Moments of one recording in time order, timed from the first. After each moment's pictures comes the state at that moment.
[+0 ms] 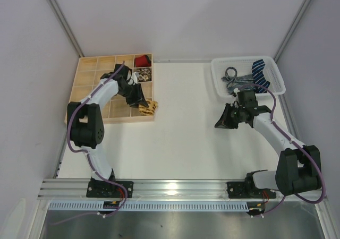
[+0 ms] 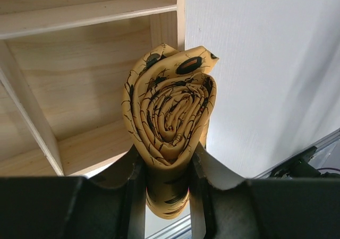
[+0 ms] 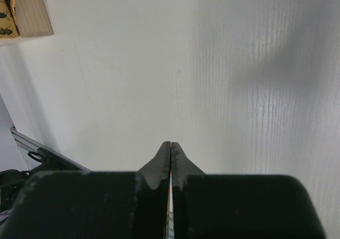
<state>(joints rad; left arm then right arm) -0.13 1.88 1.47 -0.80 0.45 -0.30 0.18 1.31 0.87 -0.56 -0.43 0.49</state>
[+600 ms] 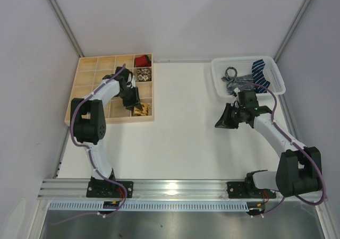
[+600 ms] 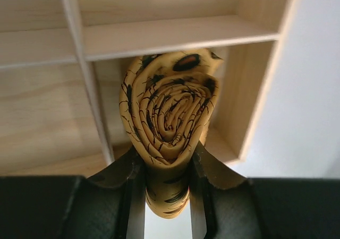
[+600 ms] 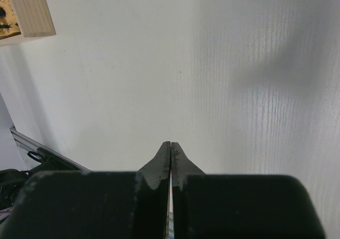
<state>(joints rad) -0.12 1.94 1.47 -0.80 0.28 -0.28 0.18 1.30 0.86 -0.56 -0.43 0.48</state>
